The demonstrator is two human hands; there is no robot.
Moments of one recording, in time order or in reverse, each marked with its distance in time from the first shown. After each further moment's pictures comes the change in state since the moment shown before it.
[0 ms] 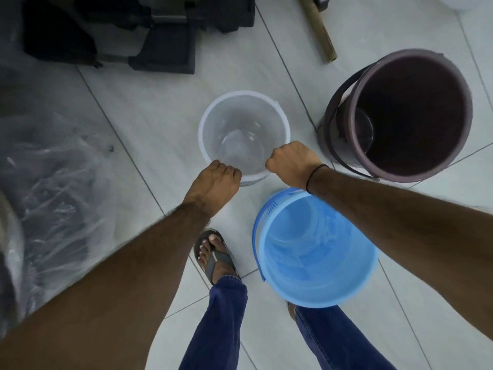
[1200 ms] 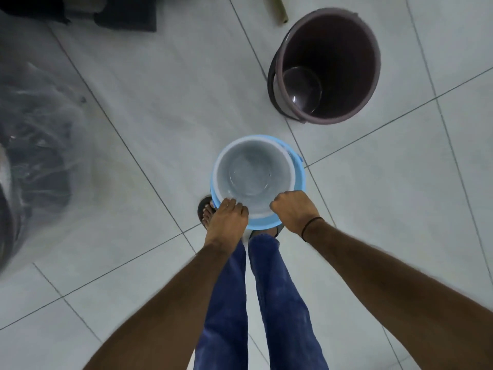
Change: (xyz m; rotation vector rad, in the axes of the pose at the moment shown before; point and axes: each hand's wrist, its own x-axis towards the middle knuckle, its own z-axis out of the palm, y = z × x) left_hand -0.092 0.260 -0.093 -0.392 -0.234 -0.175; right_hand -0.265 -0.080 0.065 0.319 -0.270 0.067
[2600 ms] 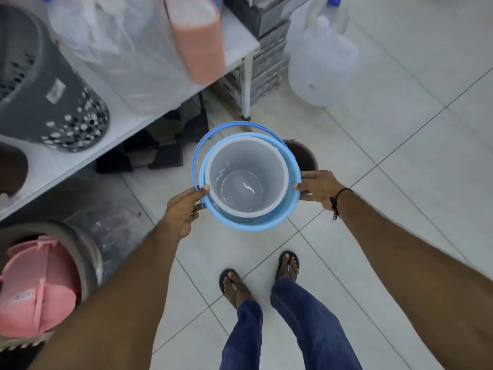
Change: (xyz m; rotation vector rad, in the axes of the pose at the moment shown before) left_hand -0.055 -0.122 -0.331 -1.829 0.245 -0.639; right_hand -0.175 0.135 -0.230 2.022 0.482 0.484
